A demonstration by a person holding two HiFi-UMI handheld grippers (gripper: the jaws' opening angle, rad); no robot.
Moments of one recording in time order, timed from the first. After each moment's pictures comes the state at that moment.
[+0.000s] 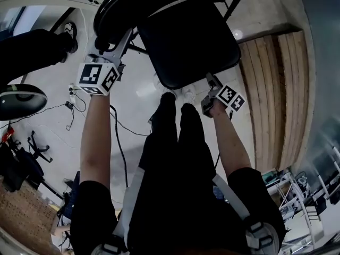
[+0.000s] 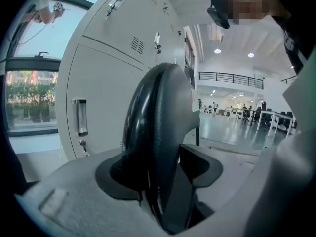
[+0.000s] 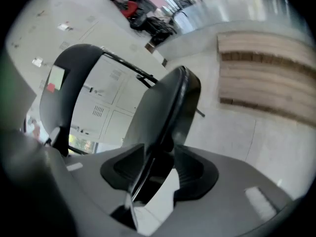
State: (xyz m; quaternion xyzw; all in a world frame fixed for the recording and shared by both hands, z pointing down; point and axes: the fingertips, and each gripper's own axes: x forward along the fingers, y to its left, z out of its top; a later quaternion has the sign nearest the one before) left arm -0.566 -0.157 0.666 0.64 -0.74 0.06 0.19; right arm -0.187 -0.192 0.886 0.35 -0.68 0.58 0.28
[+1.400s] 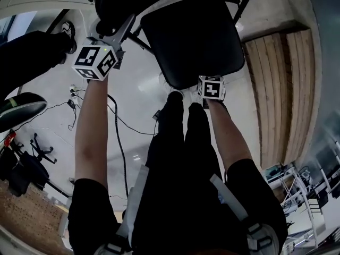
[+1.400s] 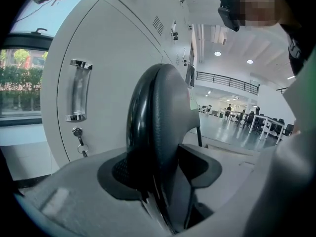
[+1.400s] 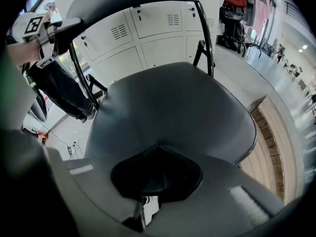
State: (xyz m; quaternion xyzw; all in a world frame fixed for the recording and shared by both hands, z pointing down) left arm -0.622 -0.184 0.723 0.67 -0.70 0.05 0.23; right arm -0.257 -0.157 0.960 0.24 -0.75 0.27 0.55
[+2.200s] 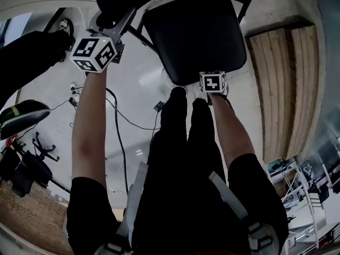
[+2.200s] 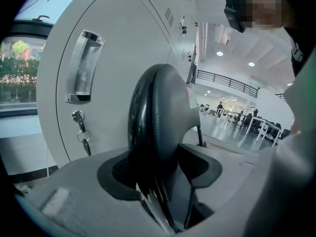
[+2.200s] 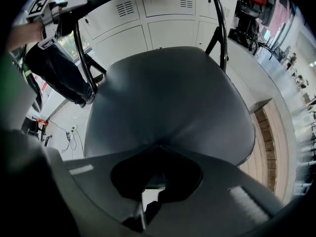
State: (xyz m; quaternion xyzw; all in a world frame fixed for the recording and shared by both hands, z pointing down) left arm -0.640 -0.188 0.755 0.68 -0.69 0.05 0.26; right arm -0.251 -0.138 0.998 0.20 -0.72 0.25 0.62
